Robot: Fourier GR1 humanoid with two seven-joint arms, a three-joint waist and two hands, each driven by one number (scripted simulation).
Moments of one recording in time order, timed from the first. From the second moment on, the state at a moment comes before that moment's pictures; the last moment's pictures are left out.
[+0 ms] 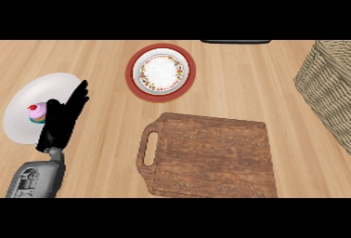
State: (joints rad) left arm -0.20 0.19 0.08 -1.43 -0.14 -0.04 0.25; right arm -0.78 -0.79 -0.39 -1.64 0.52 0.77 0.51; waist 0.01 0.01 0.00
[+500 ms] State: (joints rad) left arm -0.23 0.17 0.08 -1.39 -0.15 -0.03 0.23; right arm -0.73 -0.92 -0.39 -1.23 0.61 0.57 0.05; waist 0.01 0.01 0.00
